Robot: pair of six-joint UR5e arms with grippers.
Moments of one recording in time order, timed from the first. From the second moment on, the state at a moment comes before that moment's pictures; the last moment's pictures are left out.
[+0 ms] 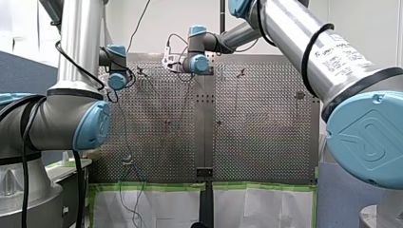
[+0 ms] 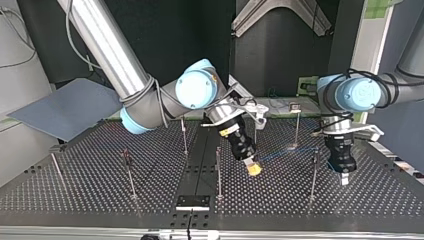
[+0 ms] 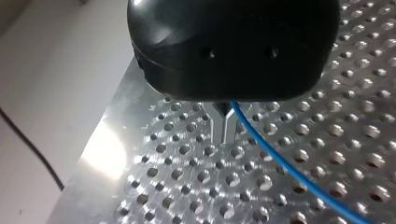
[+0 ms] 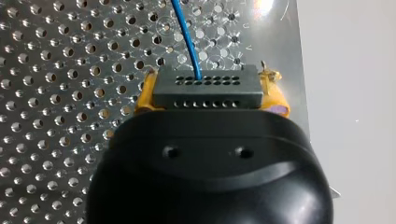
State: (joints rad) left arm 0.18 -1.75 -1.79 -2.43 -1.57 -1.85; right arm 2.43 -0.87 0.84 -0.14 1.48 1.68
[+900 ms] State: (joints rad) left arm 0.23 -1.85 -1.74 -2.47 -1.57 -1.90; right arm 2.39 -0.86 0.87 -0.12 1.53 1.67
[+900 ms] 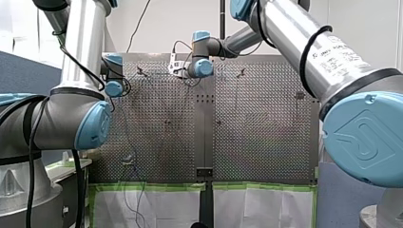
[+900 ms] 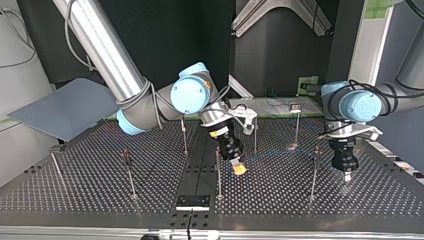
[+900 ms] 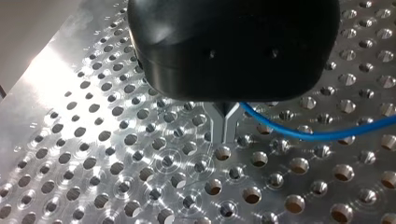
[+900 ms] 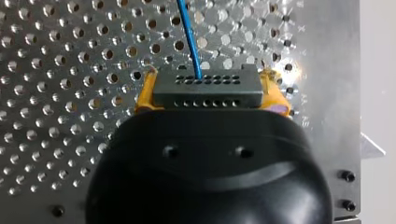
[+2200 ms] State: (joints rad) left arm 0.23 -1.62 -1.96 -2.72 -1.64 -1.92; right arm 2.44 -0.85 0.86 -0.12 1.54 1.62
